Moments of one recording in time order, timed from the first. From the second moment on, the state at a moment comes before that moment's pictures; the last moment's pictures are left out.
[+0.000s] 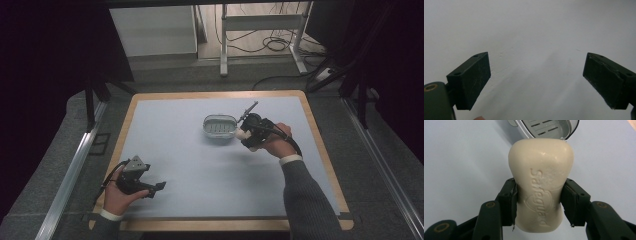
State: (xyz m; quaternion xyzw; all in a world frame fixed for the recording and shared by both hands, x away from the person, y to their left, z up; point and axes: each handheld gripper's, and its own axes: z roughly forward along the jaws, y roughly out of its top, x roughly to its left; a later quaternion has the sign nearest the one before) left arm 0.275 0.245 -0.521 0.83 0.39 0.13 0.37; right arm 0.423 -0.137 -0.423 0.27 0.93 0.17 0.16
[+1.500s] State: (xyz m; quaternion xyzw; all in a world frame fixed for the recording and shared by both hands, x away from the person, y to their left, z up) left arm 0.275 0.247 -0.519 0.83 0.39 0.12 0.38; right arm 0.461 -0.102 -0.416 0.26 0.94 0.18 0.17
